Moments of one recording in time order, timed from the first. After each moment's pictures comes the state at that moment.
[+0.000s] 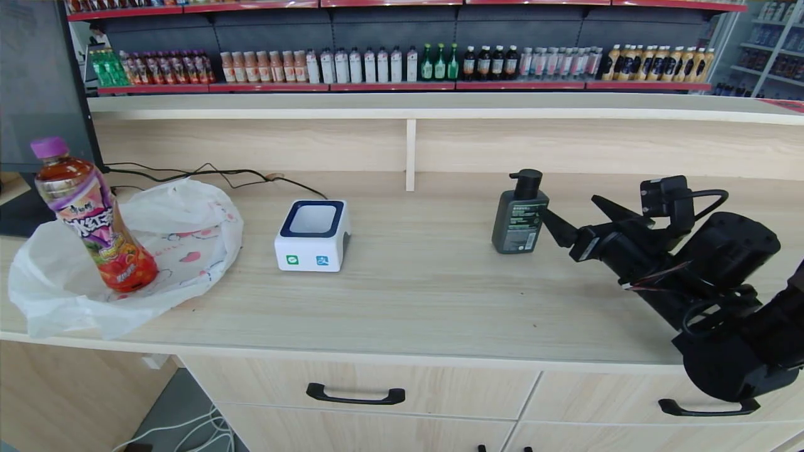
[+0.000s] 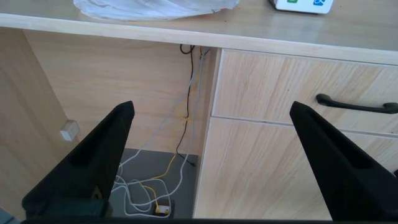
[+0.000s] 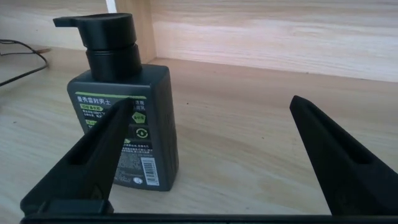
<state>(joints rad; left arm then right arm) 0.00 0.00 0.00 0.00 0.00 0.00 0.18 1.97 -0.64 -1.57 0.12 0.00</state>
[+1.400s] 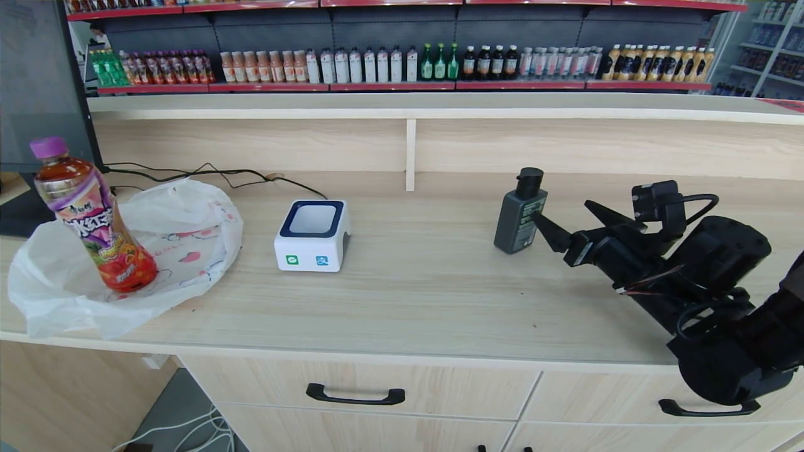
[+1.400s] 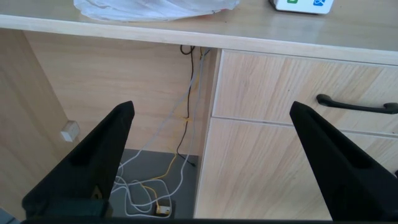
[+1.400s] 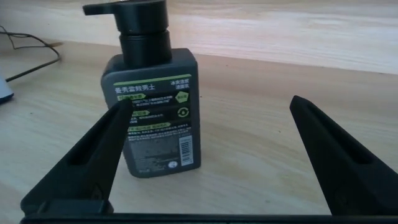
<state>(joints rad) 0.00 0.00 0.00 0.00 0.00 0.00 0.21 1.97 -0.62 -1.57 0.12 0.00</state>
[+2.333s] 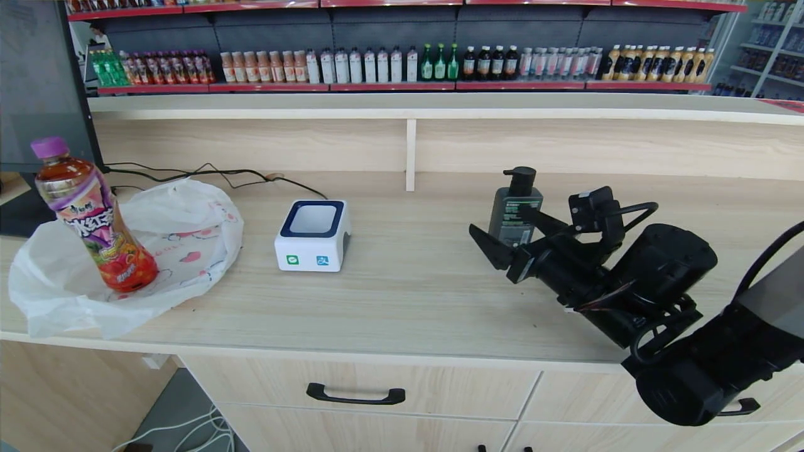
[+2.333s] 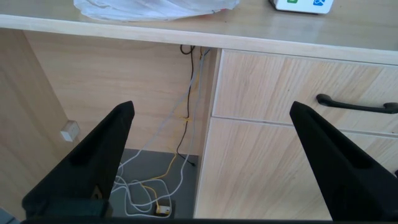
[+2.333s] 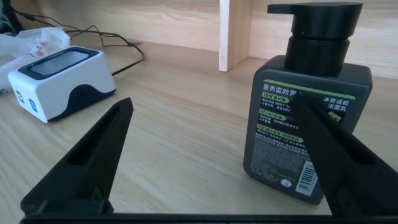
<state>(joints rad) 0.00 0.00 0.00 0.00 0.00 0.00 0.43 2.00 -0.67 -1.57 0.13 0.00</state>
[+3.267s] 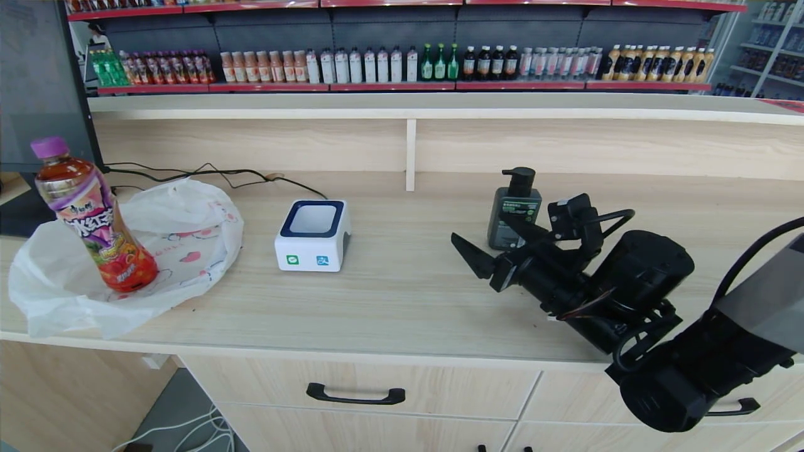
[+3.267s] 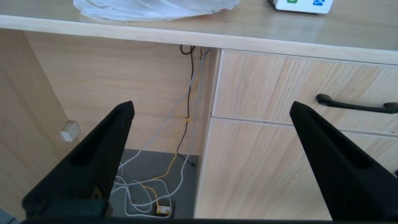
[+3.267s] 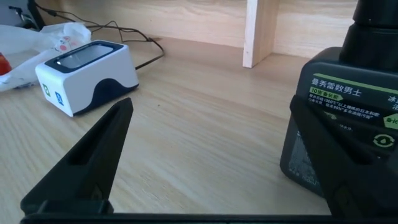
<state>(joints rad) 0.00 0.00 0.00 0.00 0.00 0.01 0.49 2.03 -0.69 -1.57 0.13 0.01</state>
